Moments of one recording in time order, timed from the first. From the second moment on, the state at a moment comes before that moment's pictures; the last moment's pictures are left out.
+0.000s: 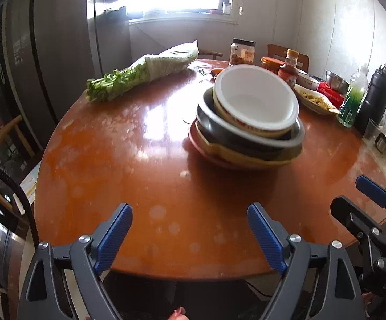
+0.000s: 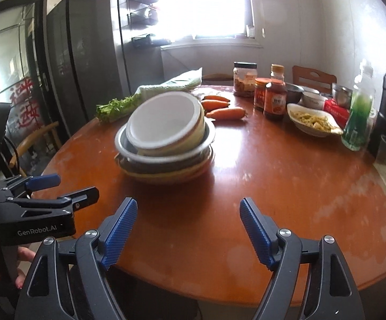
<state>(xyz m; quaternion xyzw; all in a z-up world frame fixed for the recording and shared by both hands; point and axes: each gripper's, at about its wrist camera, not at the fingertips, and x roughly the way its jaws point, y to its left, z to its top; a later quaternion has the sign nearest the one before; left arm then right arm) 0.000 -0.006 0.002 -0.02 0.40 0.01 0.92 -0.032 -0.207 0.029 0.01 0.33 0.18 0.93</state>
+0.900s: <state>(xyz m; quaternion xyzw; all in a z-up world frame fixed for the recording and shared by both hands) -0.004 -0.011 -0.015 -0.02 0.42 0.00 0.91 -0.041 -0.205 0.015 0.04 0.35 0.19 0.92</state>
